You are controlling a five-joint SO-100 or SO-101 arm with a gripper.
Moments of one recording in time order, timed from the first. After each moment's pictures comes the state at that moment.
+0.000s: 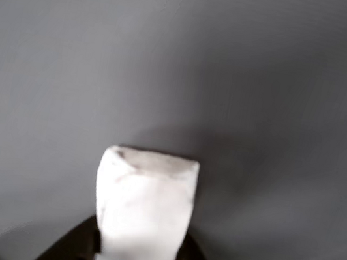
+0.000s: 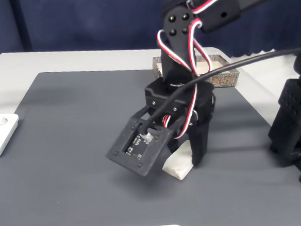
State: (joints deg) arm 13.5 87.3 112.7 77.6 53.3
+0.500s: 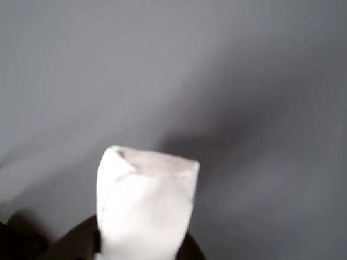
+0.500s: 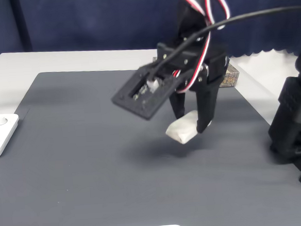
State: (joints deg) arm 23.7 103.4 112.1 88.4 53.7
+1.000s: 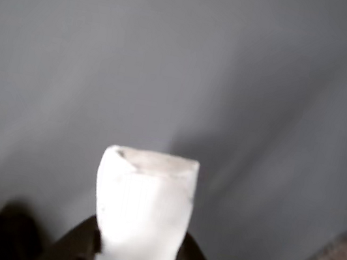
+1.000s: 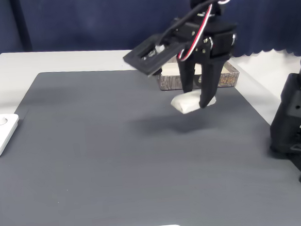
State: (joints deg) arm 42.7 108.1 112.1 89.8 59.7
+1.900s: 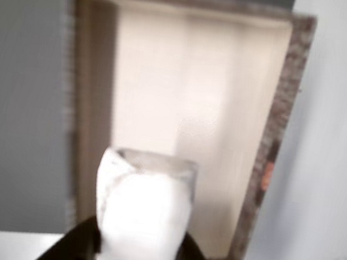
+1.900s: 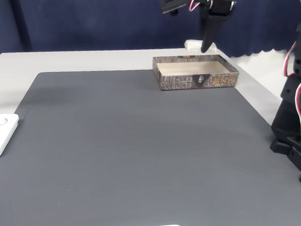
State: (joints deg) arm 80.9 65.0 56.4 92.7 74.6
